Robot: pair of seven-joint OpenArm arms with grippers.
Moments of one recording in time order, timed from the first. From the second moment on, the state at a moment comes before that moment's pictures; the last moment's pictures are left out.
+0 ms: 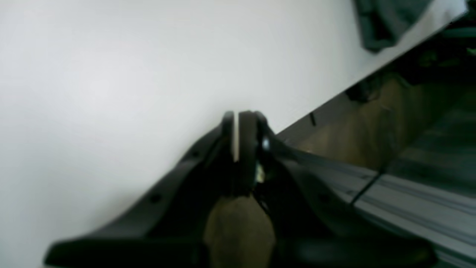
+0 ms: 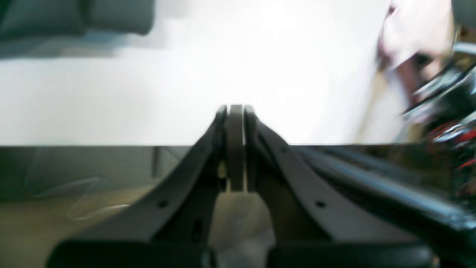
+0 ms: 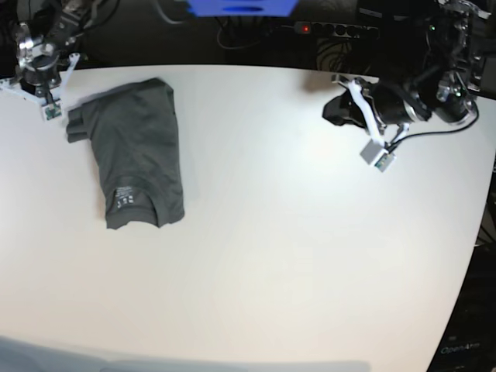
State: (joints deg) left arm 19.8 -30.0 0.7 115.9 -55.2 -12.9 65.4; right arm -23.7 -9.3 46.5 114.3 -45.5 41.6 -27.9
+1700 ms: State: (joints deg) left arm 21.3 -17.0 17.2 43.3 -26.6 -17.6 14.0; right arm -13.6 14.9 49.4 5.3 -43.7 40.2 20.1
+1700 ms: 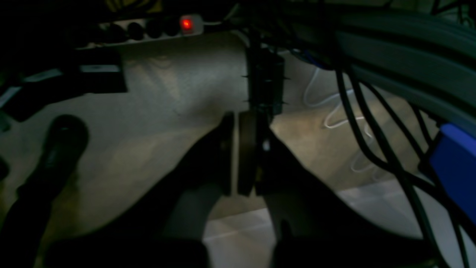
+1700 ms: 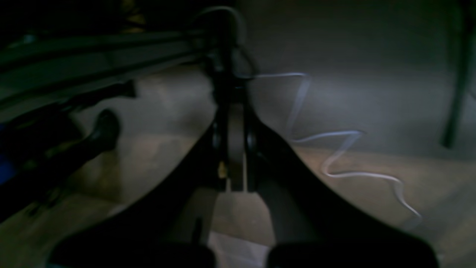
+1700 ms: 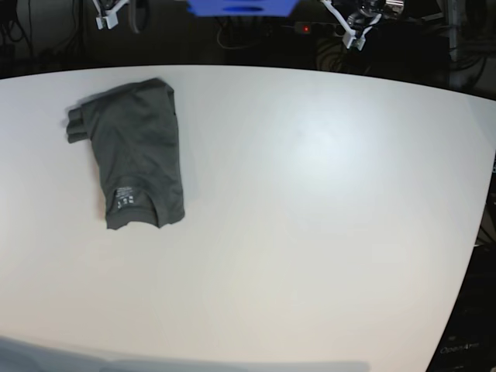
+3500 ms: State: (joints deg) left arm 1.0 -9.8 17.9 2.3 -22.1 -16.0 -20.4; right arm -4.5 7.7 35.6 2.8 -39.2 6.7 15.7
